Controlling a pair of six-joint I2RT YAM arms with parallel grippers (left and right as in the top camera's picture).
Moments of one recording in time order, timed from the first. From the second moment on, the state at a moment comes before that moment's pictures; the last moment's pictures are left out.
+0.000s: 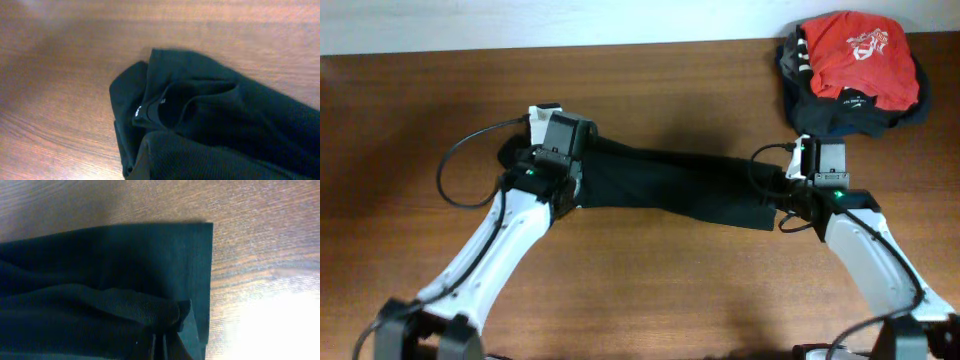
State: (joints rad) left arm -0.36 1.58 1.14 -0.52 -0.54 -0.32; right arm -0.03 1.43 0.84 -0.45 -0.12 0.29
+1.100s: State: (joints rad) left arm -0.30 1.84 1.57 -0.89 -0.32 -0.10; right arm -0.03 1.73 0.94 -0.47 -0.07 0.25
